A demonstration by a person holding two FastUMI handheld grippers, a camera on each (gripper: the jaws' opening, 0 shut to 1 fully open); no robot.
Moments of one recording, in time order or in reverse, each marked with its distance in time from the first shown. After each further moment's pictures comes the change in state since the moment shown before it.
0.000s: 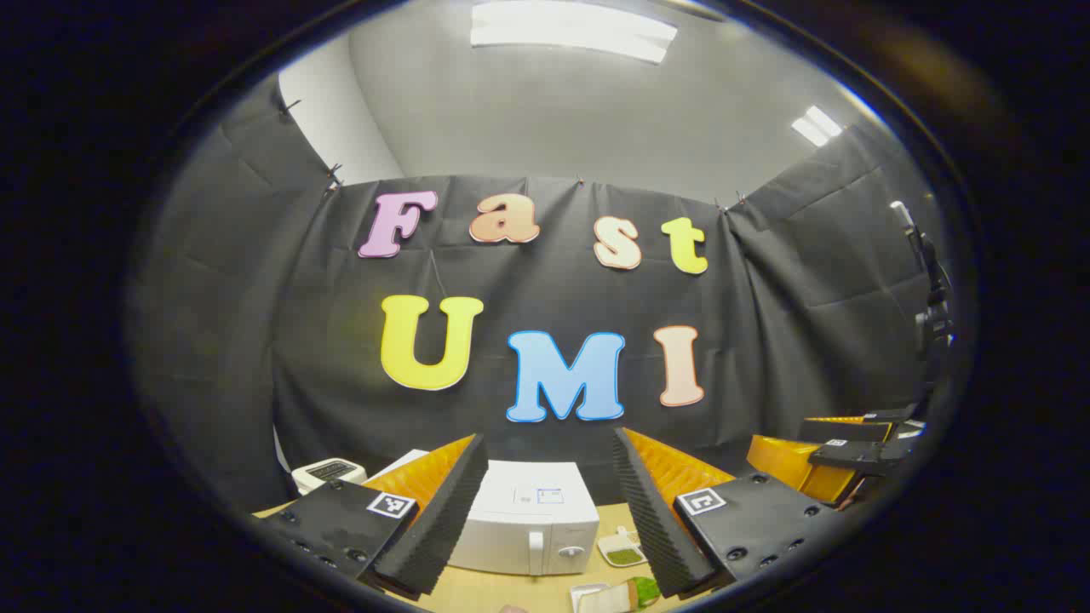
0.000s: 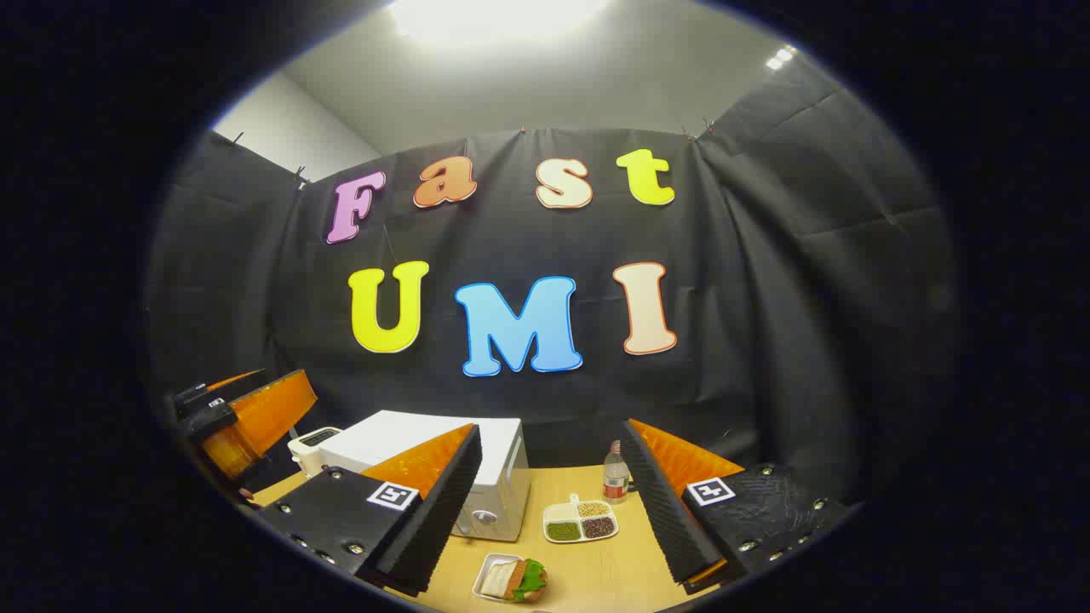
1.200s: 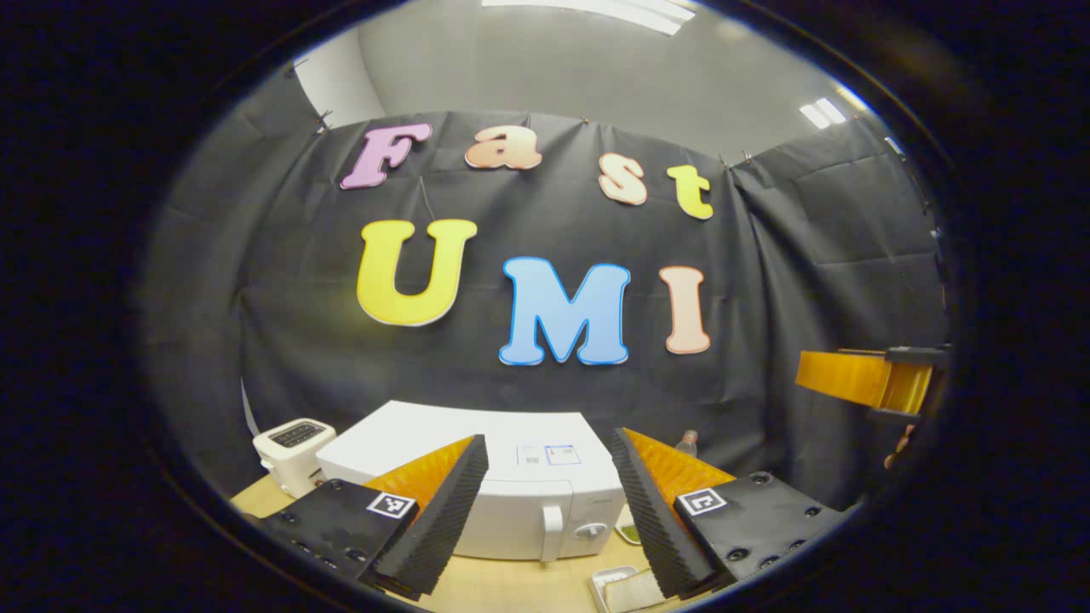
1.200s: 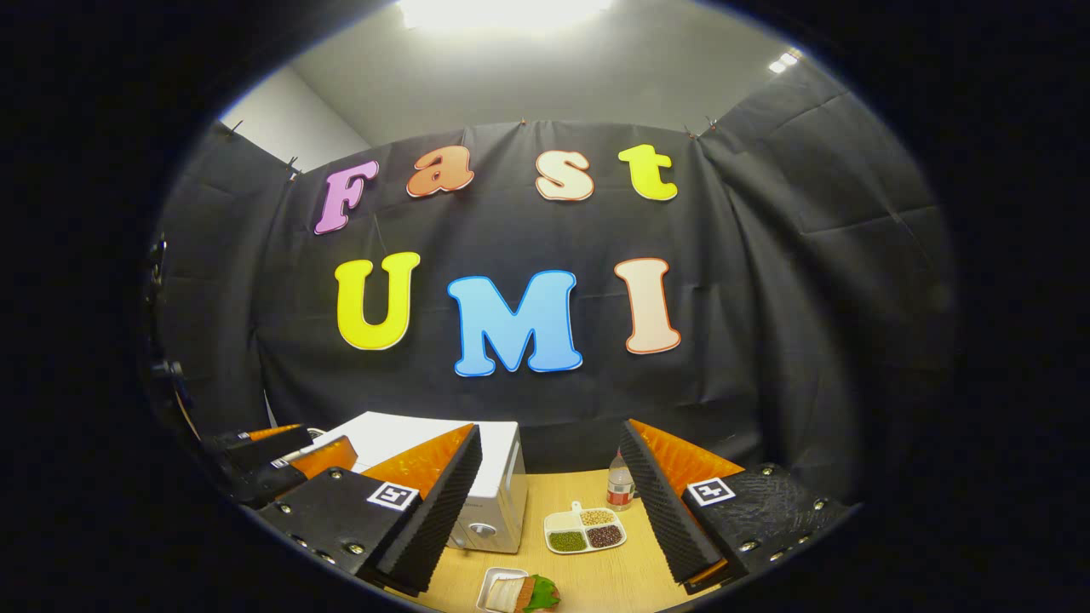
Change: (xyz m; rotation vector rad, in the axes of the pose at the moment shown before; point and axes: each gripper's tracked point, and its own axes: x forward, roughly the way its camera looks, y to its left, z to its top) left arm 0.078 0.034 -0.152 -0.043 0.210 -0.101; right arm 0.043 0.015 -0.025 -0.025 0.020 -0.065
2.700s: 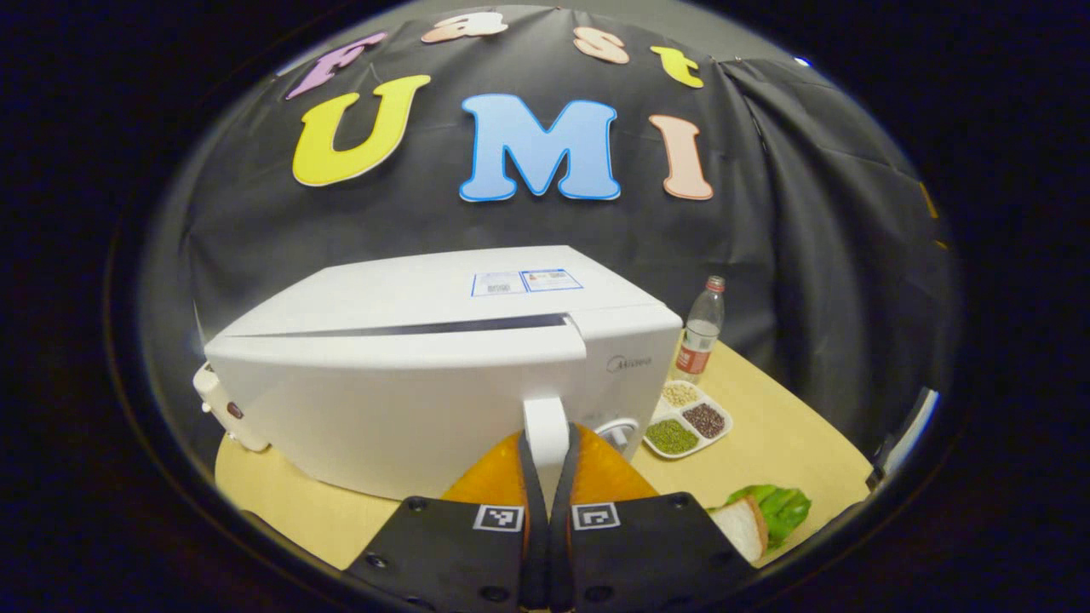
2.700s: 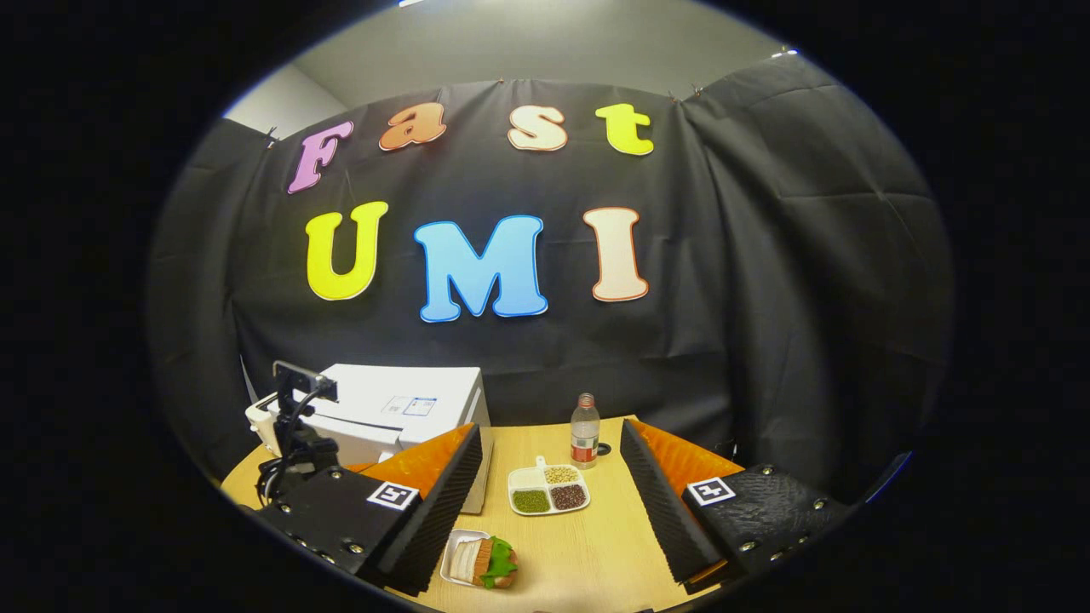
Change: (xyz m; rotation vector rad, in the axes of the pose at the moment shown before) left arm 0.066 -0.004 -0.197 0.091 0.386 -0.083; right arm -0.015 -0.046 -0.041 -0.018 0.140 -0.092
